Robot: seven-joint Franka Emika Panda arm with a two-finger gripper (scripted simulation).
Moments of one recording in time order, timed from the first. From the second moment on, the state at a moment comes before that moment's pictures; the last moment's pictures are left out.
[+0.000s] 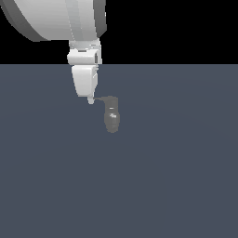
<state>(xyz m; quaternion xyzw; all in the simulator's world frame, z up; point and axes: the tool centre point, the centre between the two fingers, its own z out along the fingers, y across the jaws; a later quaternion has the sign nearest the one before) -0.003 0.096 0.175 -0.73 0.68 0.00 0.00</state>
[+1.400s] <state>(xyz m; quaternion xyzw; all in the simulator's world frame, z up) -0.019 0.023 0.175 -0.75 0.67 0.01 0.00</state>
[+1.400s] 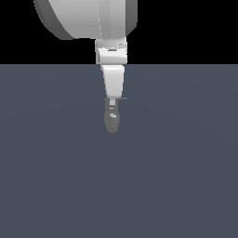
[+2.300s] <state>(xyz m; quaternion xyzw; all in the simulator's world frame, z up) 0.022 -0.030 0.175 -0.74 0.67 0.00 0.00</state>
